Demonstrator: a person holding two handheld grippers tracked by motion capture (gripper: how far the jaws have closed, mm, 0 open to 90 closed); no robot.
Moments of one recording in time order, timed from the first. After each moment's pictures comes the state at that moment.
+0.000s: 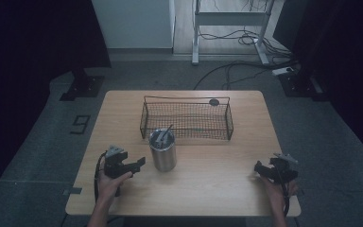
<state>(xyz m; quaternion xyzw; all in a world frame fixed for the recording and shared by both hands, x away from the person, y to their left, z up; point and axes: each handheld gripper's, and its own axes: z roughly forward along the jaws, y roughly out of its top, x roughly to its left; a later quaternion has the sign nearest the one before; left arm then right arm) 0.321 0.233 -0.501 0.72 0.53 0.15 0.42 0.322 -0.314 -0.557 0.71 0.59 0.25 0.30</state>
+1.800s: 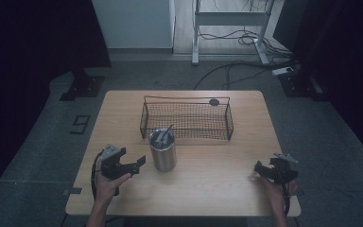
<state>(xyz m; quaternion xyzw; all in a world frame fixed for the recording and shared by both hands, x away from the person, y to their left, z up) 0.302 0.230 -0.469 0.72 0.47 0.17 0.48 0.322 -0.314 -0.557 0.71 0.59 0.25 0.29</state>
